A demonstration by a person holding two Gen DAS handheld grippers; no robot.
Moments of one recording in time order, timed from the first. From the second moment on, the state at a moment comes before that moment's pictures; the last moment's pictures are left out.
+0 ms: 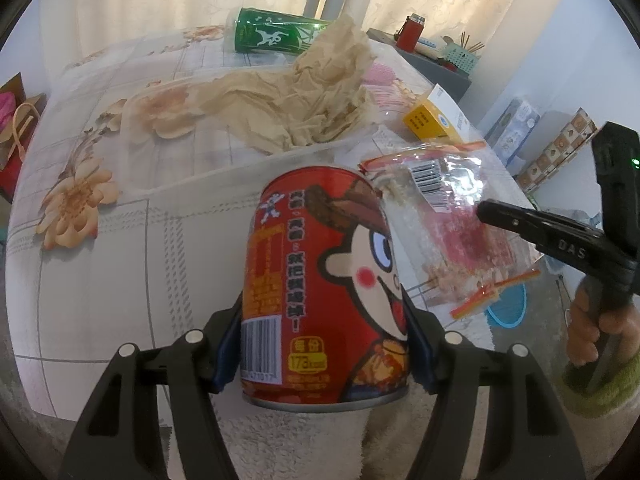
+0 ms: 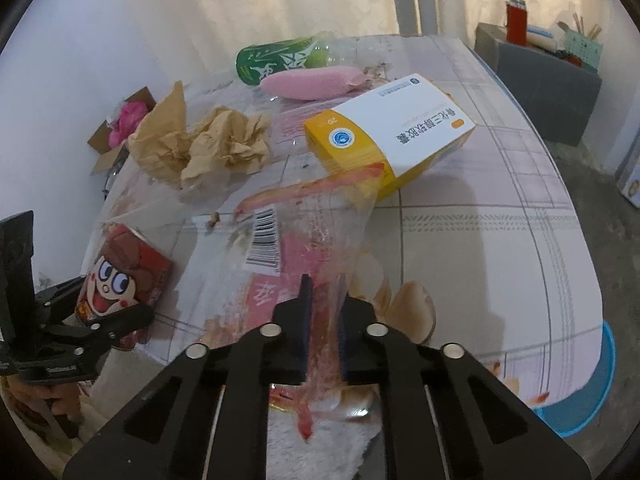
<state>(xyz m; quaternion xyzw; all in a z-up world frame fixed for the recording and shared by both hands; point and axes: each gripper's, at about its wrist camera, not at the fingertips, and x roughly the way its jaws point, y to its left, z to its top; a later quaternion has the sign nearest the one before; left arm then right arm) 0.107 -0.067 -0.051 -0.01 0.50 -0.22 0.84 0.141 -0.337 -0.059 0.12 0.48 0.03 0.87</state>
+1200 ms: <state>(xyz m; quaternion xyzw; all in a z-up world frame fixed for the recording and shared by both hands) 0.109 -0.064 -0.049 -0.01 0.50 -0.22 0.84 0.105 -0.319 -0.014 0.07 0.41 -0.05 0.91</state>
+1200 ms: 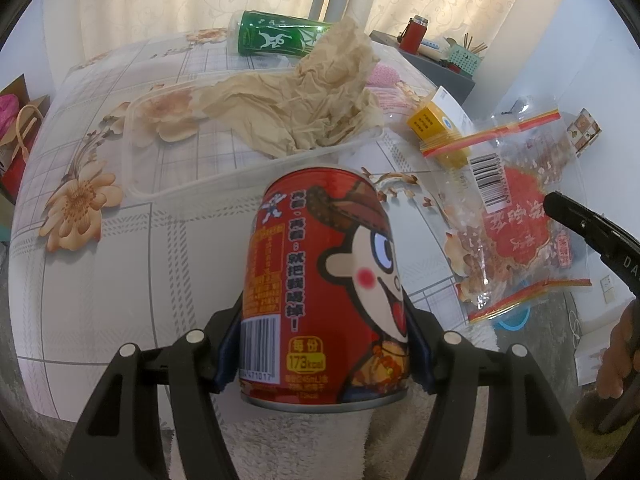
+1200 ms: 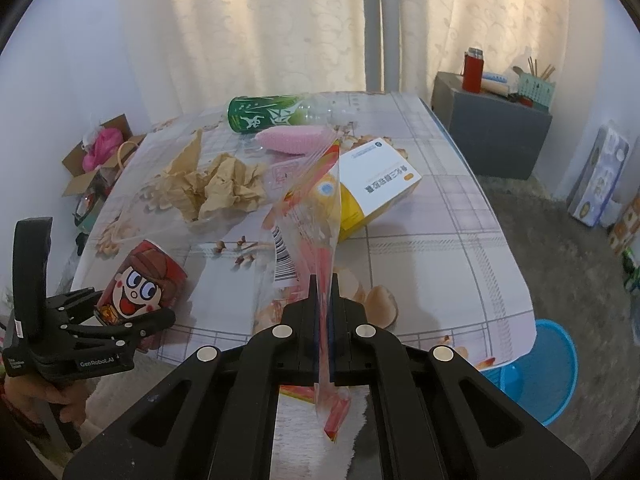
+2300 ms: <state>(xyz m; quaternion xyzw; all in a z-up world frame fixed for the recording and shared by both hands) 0.085 -0.071 -0.023 0.01 0.46 -0.21 0.86 0.077 -0.330 0.003 0.10 0.37 -0.05 0.92</state>
